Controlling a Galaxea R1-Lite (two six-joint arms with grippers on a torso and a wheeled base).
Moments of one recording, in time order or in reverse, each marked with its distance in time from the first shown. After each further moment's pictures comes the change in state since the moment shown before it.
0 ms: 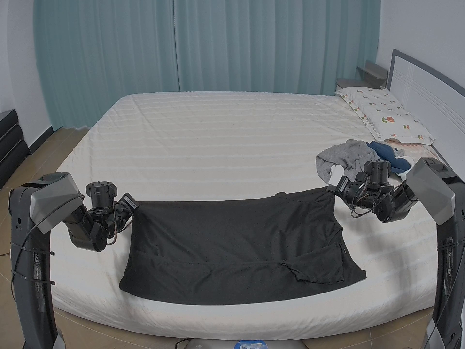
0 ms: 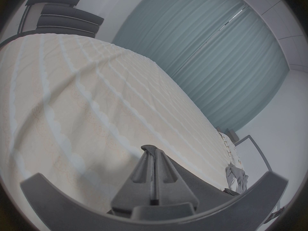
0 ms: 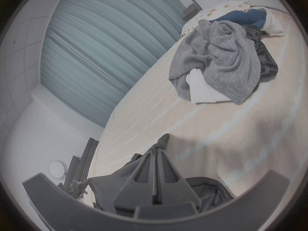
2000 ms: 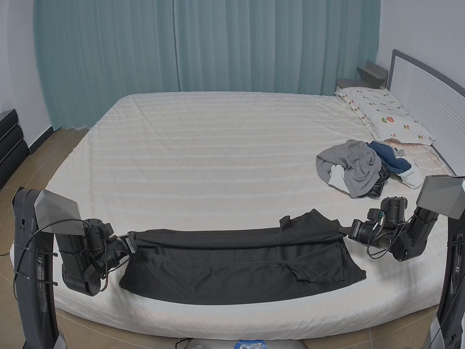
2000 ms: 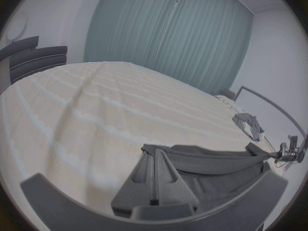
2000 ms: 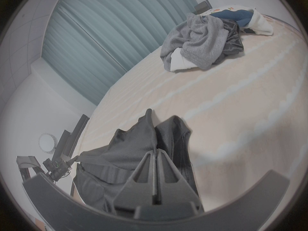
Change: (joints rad) left arm -0.004 0.031 0.504 -0.532 -0.059 0.454; right arm -0.050 -0.090 0.578 -0.330 0.069 -0.256
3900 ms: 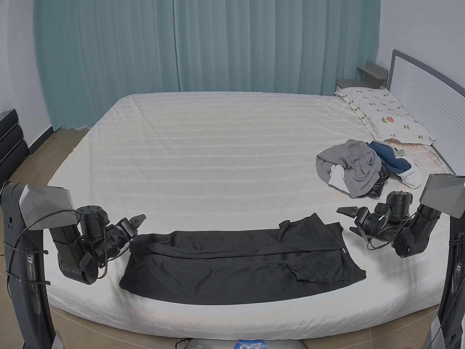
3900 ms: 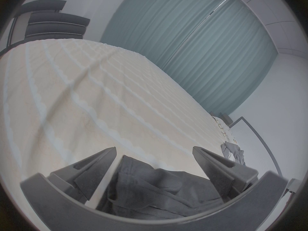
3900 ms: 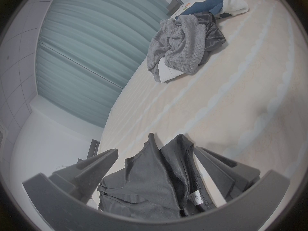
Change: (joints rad) left arm -0.022 -0.114 -0.054 0.173 -0.020 -0.344; right arm -0.032 -0.001 -0.027 -0.064 0.024 0.307
